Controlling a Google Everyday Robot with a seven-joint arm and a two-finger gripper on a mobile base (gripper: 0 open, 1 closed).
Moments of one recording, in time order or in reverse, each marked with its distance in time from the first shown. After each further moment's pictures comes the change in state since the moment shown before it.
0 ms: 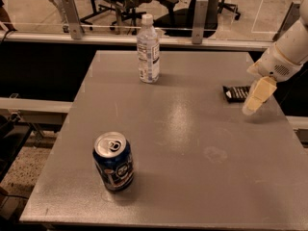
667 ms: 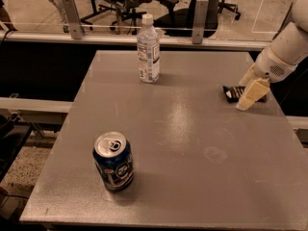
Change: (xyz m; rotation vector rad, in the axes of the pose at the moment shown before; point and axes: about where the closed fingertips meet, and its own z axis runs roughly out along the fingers) arm -0.001 -0.003 0.011 -0.021 0.026 -0.010
